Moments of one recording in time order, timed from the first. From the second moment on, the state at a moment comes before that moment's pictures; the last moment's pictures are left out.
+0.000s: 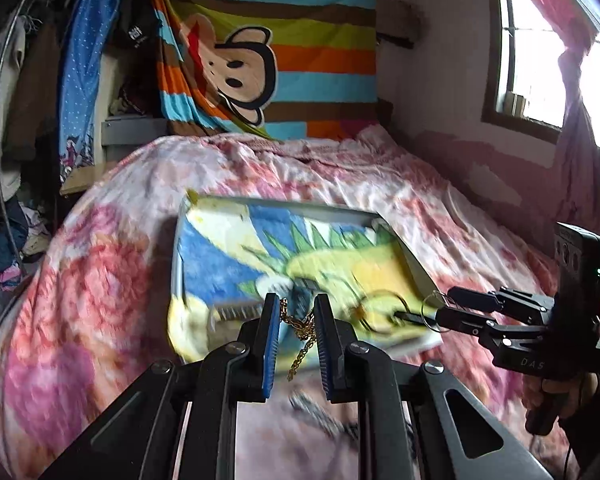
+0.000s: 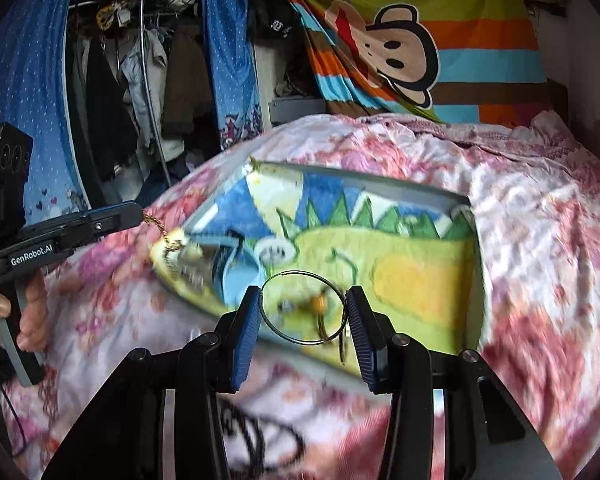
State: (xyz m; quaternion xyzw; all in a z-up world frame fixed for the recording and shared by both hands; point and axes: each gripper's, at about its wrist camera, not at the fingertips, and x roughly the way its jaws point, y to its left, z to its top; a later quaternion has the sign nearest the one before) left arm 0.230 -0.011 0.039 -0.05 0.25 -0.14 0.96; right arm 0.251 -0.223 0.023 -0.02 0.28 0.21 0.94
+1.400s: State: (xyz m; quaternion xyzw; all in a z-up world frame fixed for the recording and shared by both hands) left arm 0.281 0.013 0.021 -0.11 0.32 -0.11 0.94; right arm 0.244 -0.198 0.014 -0.08 0.28 0.16 0.94
